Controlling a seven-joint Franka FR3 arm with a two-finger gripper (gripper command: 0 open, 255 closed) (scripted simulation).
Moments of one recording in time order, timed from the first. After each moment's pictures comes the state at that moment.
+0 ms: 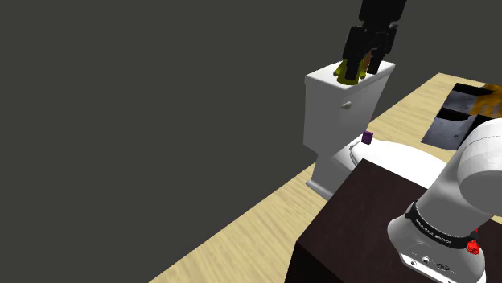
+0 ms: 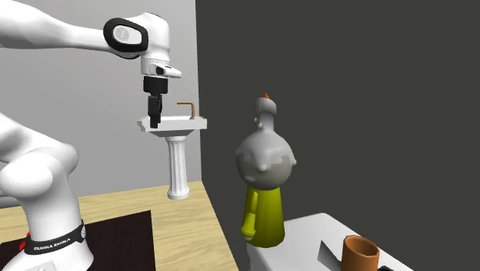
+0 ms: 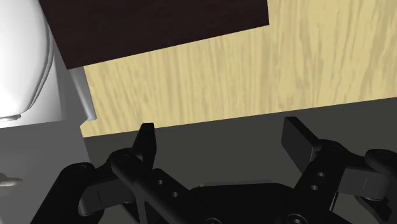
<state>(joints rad) -0.01 -0.78 0.01 -2.34 0.10 1.50 0.17</state>
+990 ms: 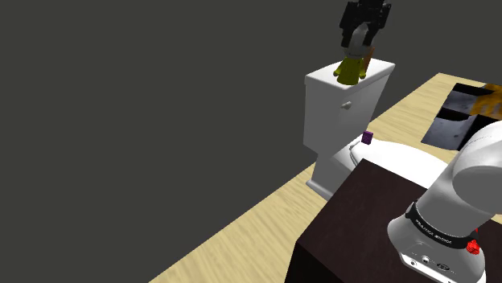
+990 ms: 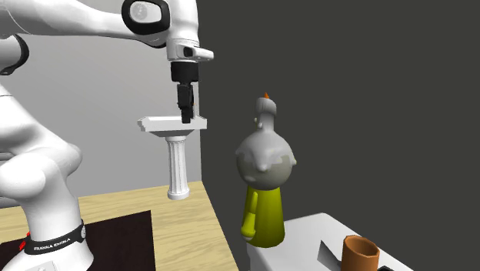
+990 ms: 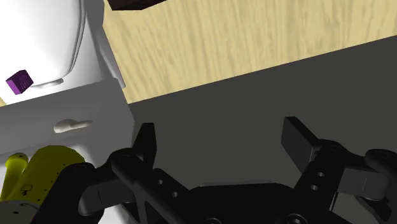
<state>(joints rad) -0.11 -0.53 -0.19 -2.11 -0.02 1.61 0.04</state>
